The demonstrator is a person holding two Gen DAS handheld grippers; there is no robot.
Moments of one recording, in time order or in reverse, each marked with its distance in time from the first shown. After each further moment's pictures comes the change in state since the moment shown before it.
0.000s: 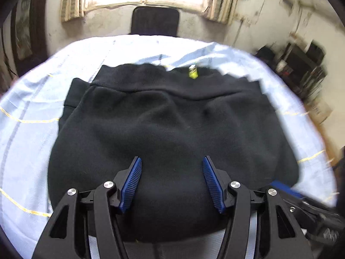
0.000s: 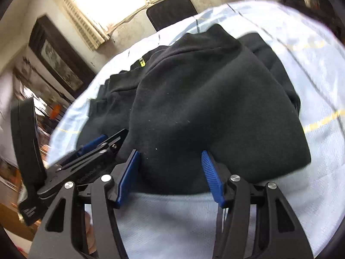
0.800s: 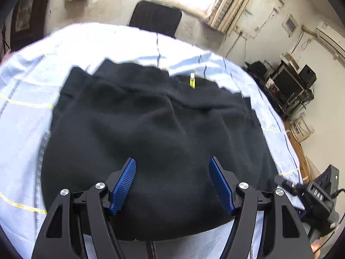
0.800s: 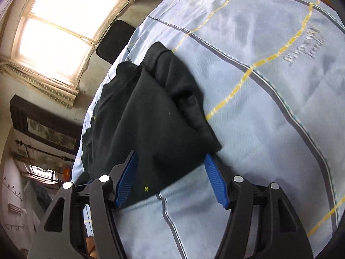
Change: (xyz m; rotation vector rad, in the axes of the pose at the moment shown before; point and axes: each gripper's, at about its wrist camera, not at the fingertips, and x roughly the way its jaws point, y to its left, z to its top) left arm 0.009 0.021 0.007 -0.119 0.038 -0.112; right arm -0.054 -0.094 -0.006 0.453 -0.115 -0.011
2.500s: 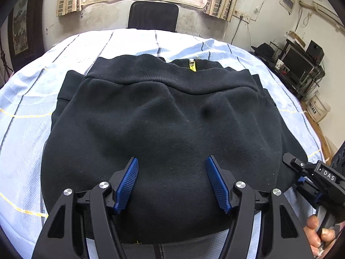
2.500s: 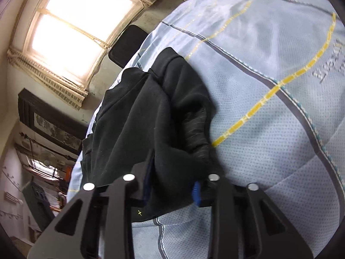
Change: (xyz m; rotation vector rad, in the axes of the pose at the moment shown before) left arm 0.012 -0.018 -0.009 0.135 0.003 0.141; right arm 0.023 0.001 0.008 -0.076 -0.041 0.065
